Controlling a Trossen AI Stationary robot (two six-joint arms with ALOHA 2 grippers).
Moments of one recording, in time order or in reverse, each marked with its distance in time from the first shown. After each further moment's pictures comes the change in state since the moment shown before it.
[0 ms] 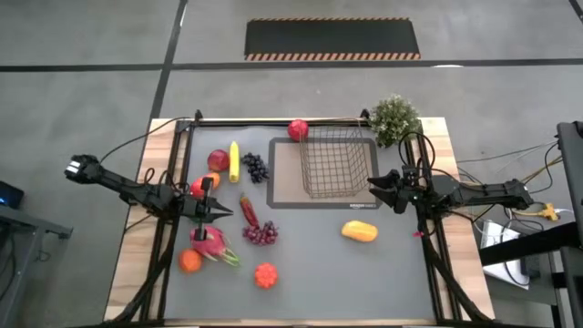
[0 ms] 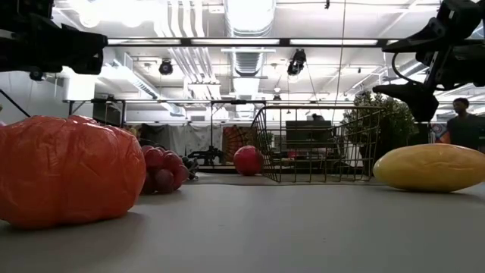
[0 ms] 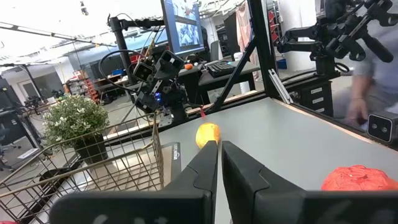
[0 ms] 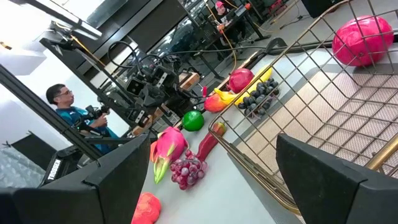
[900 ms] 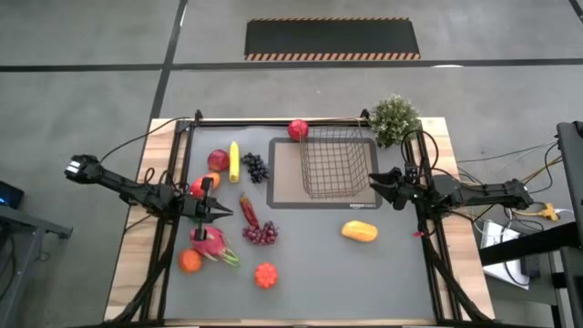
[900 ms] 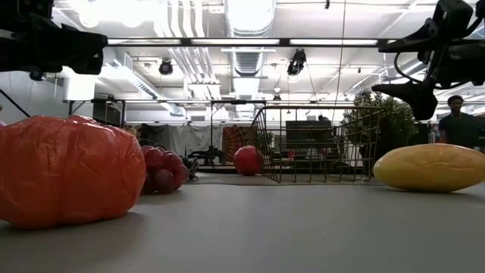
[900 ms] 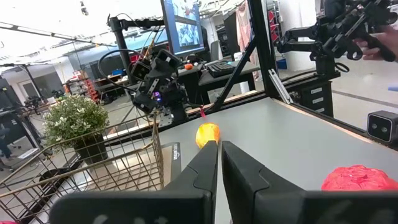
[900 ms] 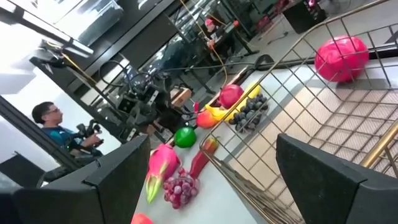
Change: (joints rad) left arm 0.000 0.000 0.000 0.000 0.000 0.000; right arm 0.000 0.000 0.000 0.027 0.081 0.002
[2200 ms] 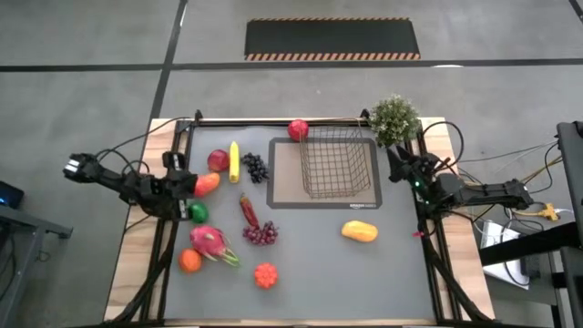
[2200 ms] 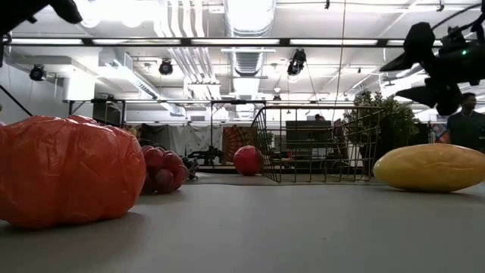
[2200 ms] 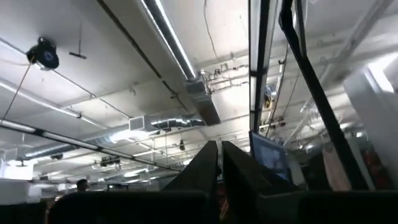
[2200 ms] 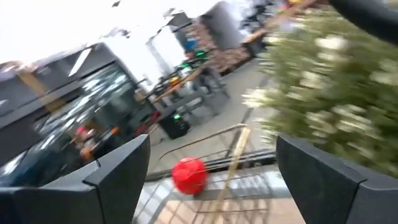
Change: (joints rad) left arm 0.000 0.061 0.054 0.741 -0.113 0.270; right arm 0.000 0.006 0.000 0.136 0.687 -0.264
